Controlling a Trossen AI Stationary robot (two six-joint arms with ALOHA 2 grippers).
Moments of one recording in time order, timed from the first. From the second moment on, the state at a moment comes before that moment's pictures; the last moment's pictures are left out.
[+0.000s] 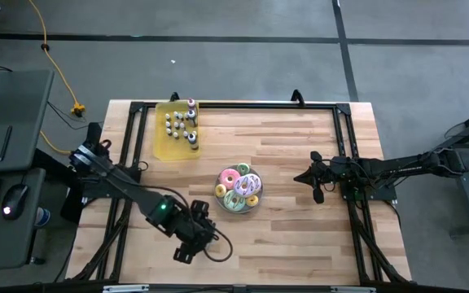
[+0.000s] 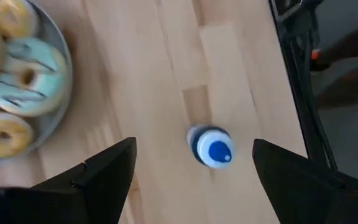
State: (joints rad) left arm -0.60 1.68 1.45 -0.90 -0.09 -0.33; right arm 0.00 0.49 0.01 0.05 0.02 0.13
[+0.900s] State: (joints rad) left arm -0.60 1.77 1.37 -0.79 -0.01 -0.31; right arm 0.00 0.49 0.01 0.05 0.02 0.13
